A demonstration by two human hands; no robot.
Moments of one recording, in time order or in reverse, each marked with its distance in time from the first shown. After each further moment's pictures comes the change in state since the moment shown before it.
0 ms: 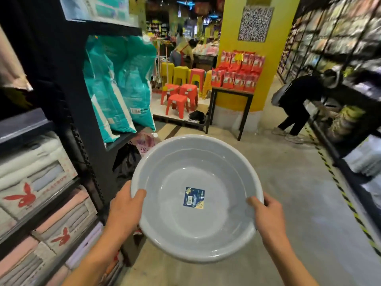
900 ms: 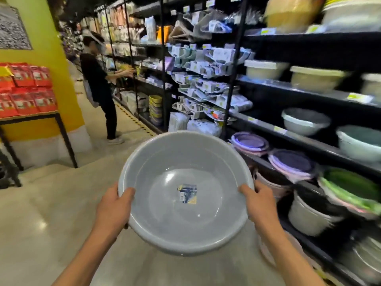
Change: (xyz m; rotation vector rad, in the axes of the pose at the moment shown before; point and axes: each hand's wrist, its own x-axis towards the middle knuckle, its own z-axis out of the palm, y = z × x) left_hand -0.094 0.224 0.409 -0.125 -0.825 0.378; right_hand 0.017 0.081 -0.387 0.095 0.876 0.211
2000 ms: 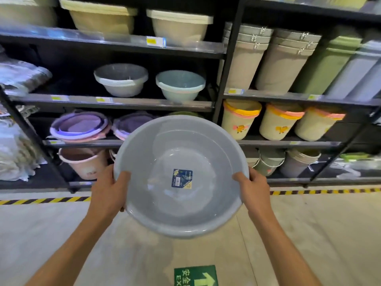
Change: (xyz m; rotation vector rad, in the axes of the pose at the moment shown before) left_hand 0.013 0.119 0.497 -0.005 -0.958 0.312; right_hand 0.089 0.119 -0.287 -0.022 0.920 0.331
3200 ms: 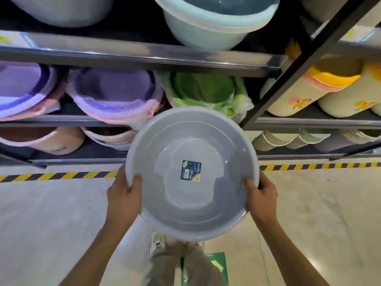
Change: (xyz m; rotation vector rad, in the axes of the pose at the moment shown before) left_hand 0.363 -0.207 0.196 0.147 -0.109 -0.250; right_hand 0.315 0.155 0.258 -0.249 0.013 0.137
